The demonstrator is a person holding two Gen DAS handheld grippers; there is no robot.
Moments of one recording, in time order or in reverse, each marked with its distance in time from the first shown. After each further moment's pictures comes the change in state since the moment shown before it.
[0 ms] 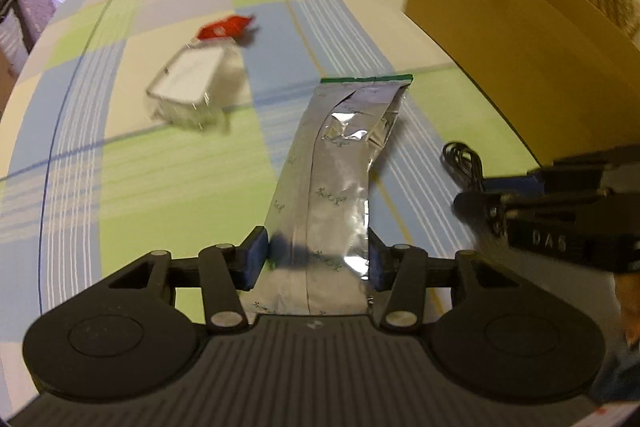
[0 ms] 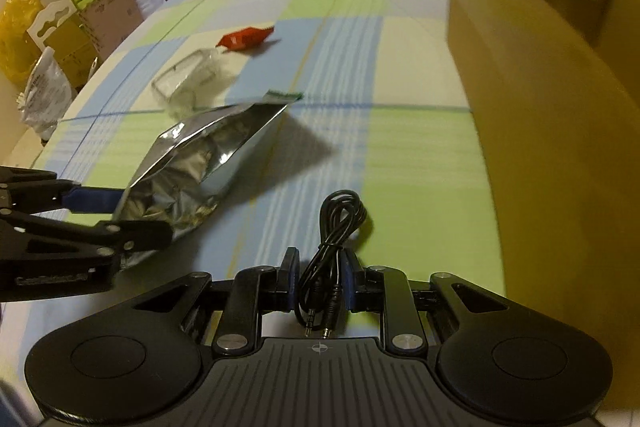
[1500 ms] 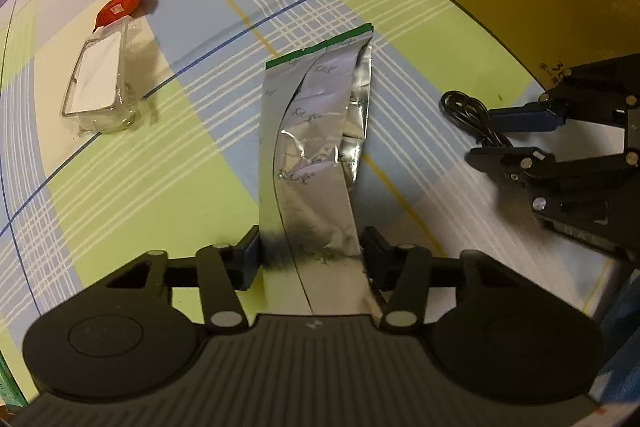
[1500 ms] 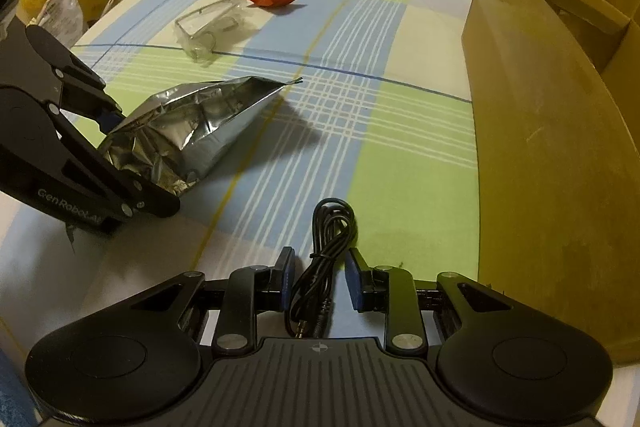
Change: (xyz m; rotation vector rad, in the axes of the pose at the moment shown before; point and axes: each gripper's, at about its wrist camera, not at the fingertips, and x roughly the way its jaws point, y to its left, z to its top) left arm 0.038 -0.014 0.023 0.307 0.278 -0.081; right arm -0.007 0.013 -0.020 -0.192 0.064 -0.056
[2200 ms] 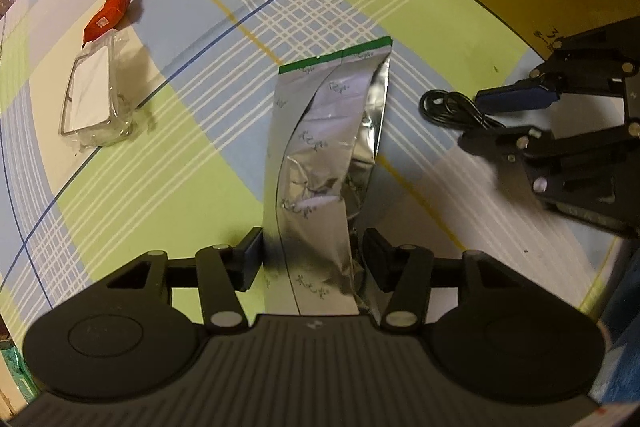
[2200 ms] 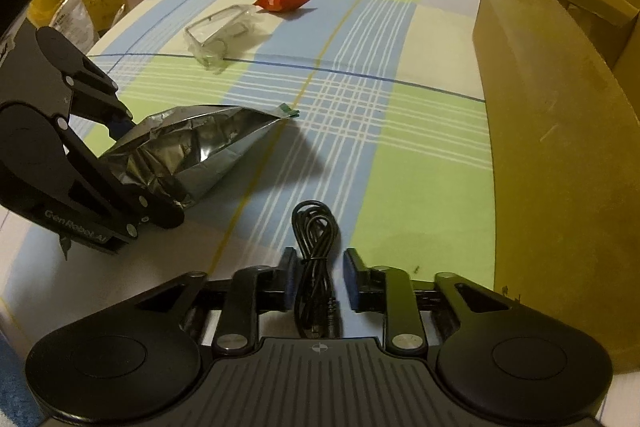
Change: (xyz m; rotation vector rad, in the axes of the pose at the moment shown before) left arm 0.002 -0.008 0.003 0.082 0.054 0.035; right arm 0.001 0.000 0.002 0.018 -0.006 0.048
